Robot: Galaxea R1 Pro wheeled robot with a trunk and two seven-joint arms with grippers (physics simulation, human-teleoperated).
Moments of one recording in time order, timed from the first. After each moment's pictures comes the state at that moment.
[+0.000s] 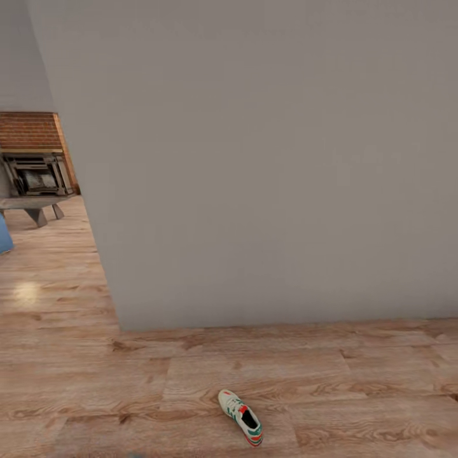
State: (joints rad) left arm -0.09 -0.01 0.14 -0.58 0.02 -0.24 0.02; right arm 0.00 0.00 -0.01 -0.37 0.00 -0.01 0.00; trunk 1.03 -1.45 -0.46
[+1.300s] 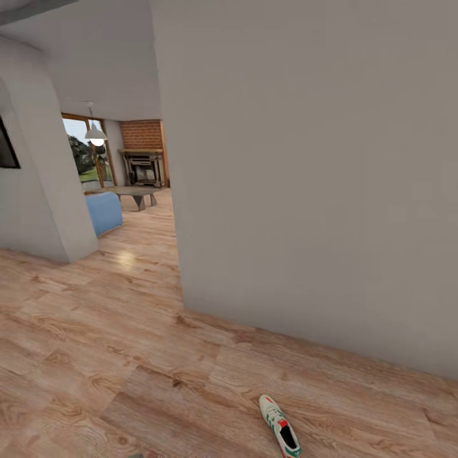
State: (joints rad) left arm -0.09 -0.01 0.14 -0.58 0.02 -0.24 0.02; right arm 0.00 0.00 -0.01 -0.37 0.00 -0.01 0.00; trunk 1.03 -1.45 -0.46
